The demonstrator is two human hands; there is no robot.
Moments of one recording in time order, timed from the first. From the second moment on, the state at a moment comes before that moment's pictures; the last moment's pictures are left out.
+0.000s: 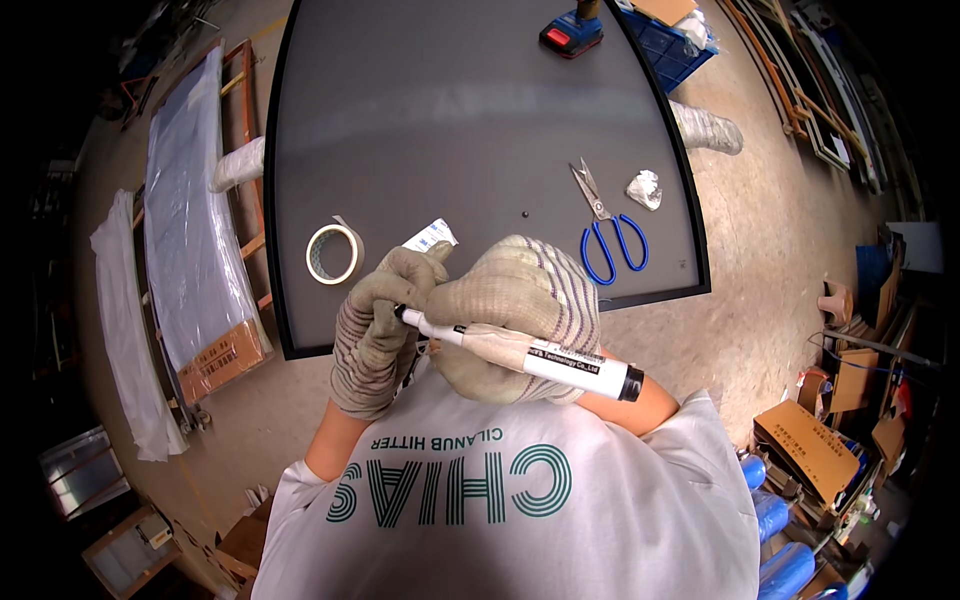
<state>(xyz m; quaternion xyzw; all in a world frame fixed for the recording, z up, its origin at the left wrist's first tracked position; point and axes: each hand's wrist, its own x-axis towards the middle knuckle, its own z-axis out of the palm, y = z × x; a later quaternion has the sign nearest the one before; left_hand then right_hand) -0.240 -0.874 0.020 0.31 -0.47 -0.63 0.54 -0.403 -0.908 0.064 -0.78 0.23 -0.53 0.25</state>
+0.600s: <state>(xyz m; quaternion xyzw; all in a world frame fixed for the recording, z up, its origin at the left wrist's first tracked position) -0.241 -0.873 0.022 0.31 -0.46 -0.63 0.54 -0.396 -0.904 0.054 -0.71 0.21 -0.61 0.28</state>
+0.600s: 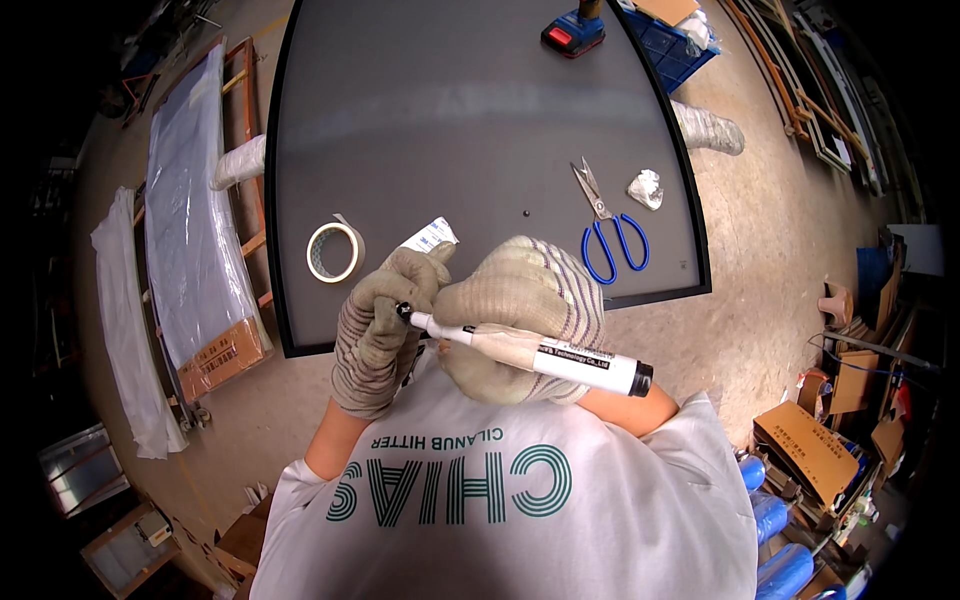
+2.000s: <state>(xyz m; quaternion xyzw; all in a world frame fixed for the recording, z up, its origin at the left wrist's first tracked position) -0.244 -0.863 0.026 0.29 -0.45 -0.65 0.54 -0.405 -0.892 0.066 -0.76 0.25 -0.52 0.30</state>
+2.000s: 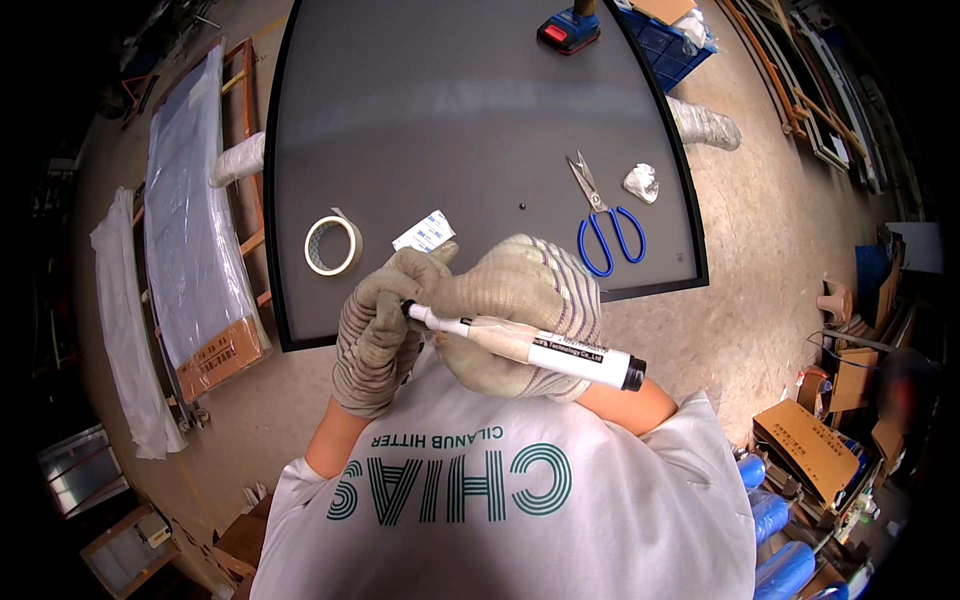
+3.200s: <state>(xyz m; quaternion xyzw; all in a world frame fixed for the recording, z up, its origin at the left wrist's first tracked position) -0.249 -0.867 0.023 0.31 -0.51 -0.58 0.55 -0.413 -0.892 0.046 -0.75 0.22 -0.56 0.27</state>
